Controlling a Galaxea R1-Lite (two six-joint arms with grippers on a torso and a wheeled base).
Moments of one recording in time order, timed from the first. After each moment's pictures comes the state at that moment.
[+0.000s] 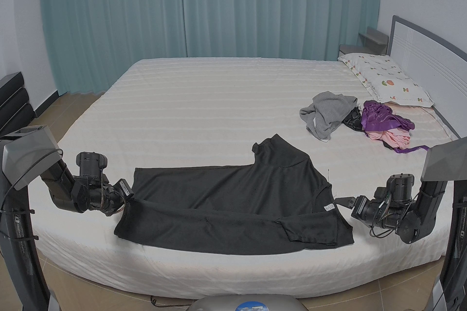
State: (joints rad) left arm 0.05 2.29 -0.88 -0.61 -0.22 -0.66; right arm 0.04 2.33 -0.46 -1.26 0.35 0.64
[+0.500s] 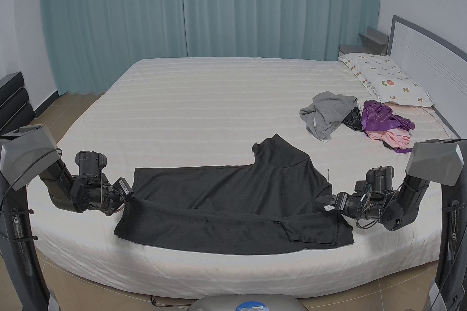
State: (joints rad) left arm 0.05 2.27 -0.86 -0.61 -0.22 -0.69; right arm 0.10 2.42 -0.73 -1.02 0.36 0.51
